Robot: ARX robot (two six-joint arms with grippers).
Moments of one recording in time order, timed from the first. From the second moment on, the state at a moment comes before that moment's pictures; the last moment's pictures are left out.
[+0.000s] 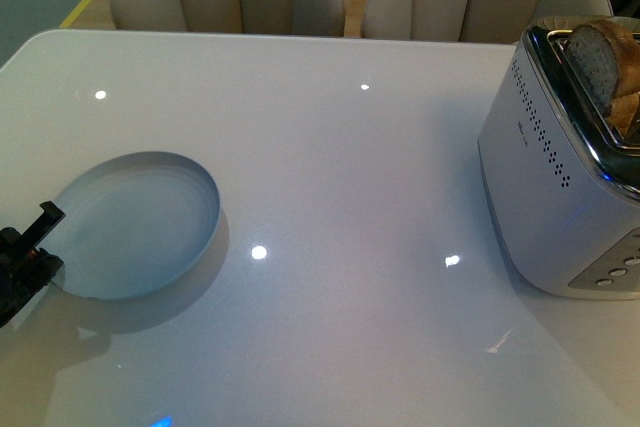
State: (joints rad) left arm 0.15 2.42 0.63 0.94 0.12 -0.66; right arm 0.00 0.01 0.02 0.00 0.00 0.00
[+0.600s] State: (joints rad) left arm 0.13 2.12 0.50 0.85 0.05 -0.69; right arm 0.00 0.01 0.02 0.00 0.00 0.00
